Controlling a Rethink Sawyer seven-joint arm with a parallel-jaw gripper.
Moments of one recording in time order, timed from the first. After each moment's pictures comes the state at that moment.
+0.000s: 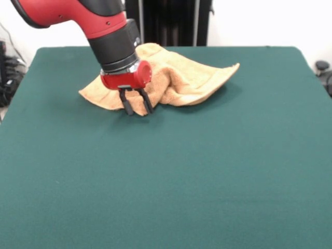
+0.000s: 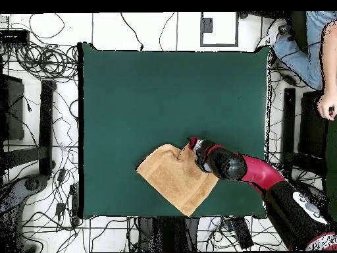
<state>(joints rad) -0.91 -0.38 0.52 1.80 -0.45 0.29 1.95</state>
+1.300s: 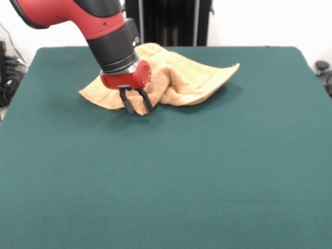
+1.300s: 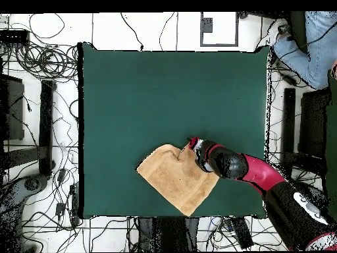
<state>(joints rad) -0.92 -0.37 0.52 1.80 -0.41 0.32 1.95</state>
